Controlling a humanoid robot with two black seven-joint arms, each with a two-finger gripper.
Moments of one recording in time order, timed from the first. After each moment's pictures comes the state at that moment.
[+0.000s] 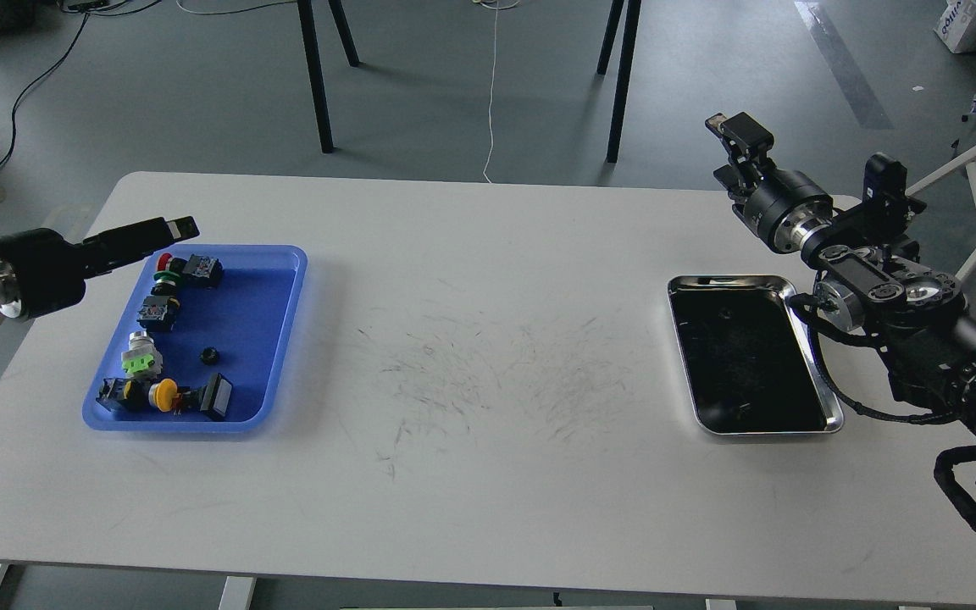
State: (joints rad) left arm -0.79 0.90 -0.37 -0.97 1.29 -0.19 -0.49; right arm 1.00 -0.19 0.15 0.26 -0.40 0.15 0.46
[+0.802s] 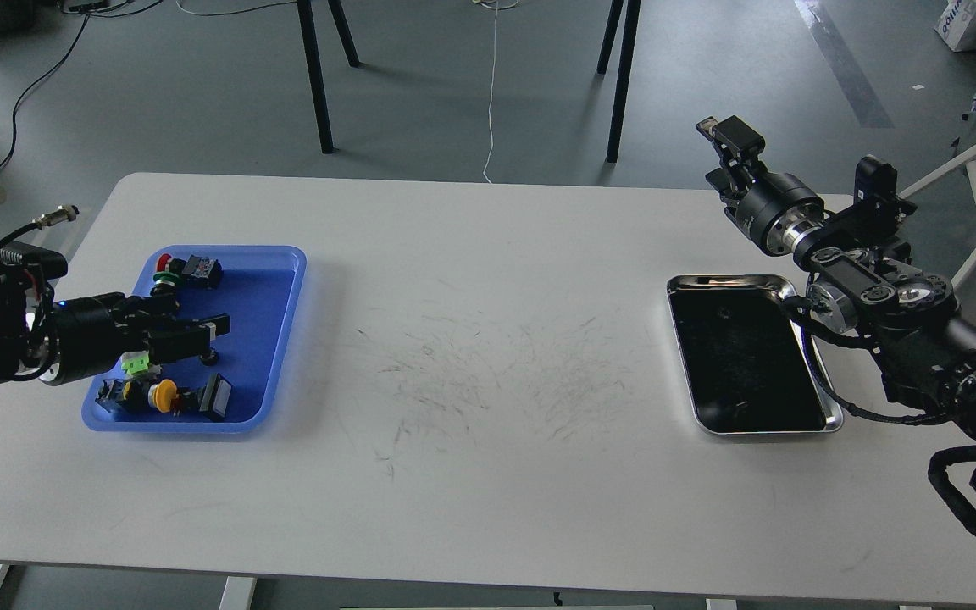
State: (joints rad) left arm -0.79 0.90 -0.17 -1.05 1.60 -0.06 -0.49; right arm 1.00 -0.18 0.14 0.26 -0.40 0.15 0.46
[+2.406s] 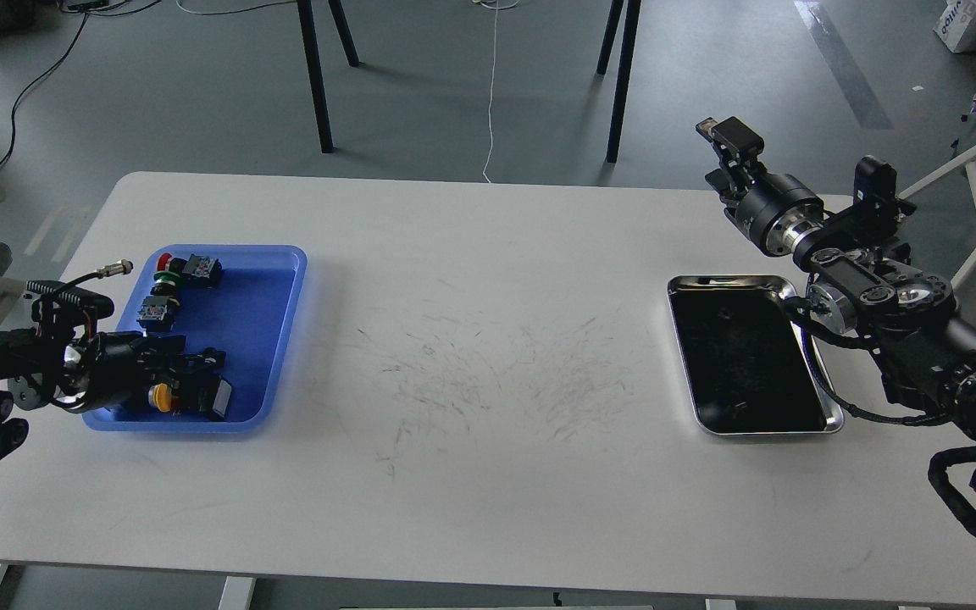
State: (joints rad) left arm -0.74 0.68 -0.13 -0.71 1.67 -0.06 -0.49; right arm 1.00 -0.18 0.14 0.26 -0.40 0.15 0.46
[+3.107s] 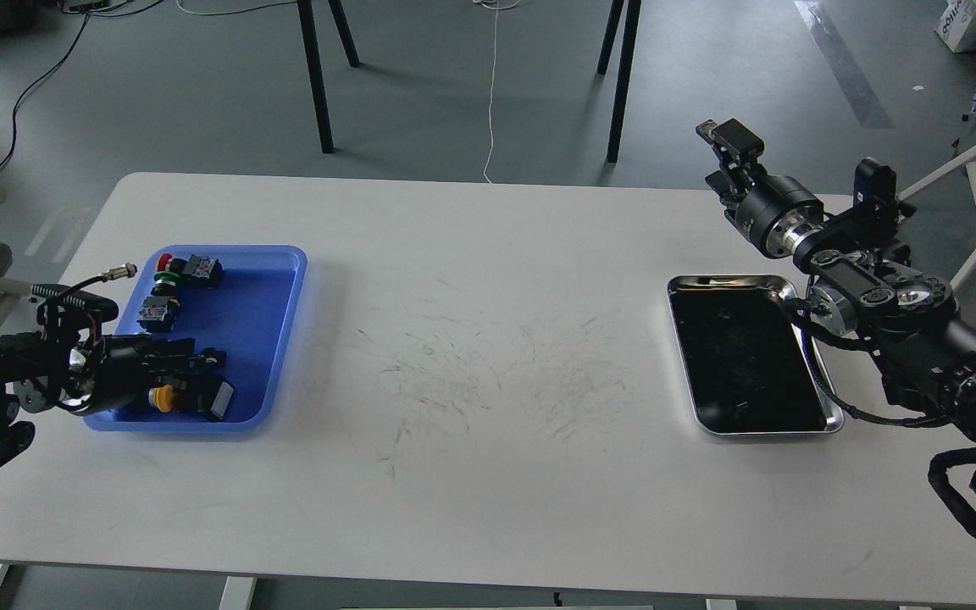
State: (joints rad) left arm -0.74 0.67 -0.13 -0.70 1.67 -0.06 -0.49; right arm 1.00 -0.18 0.14 0.26 -0.40 0.15 0.46
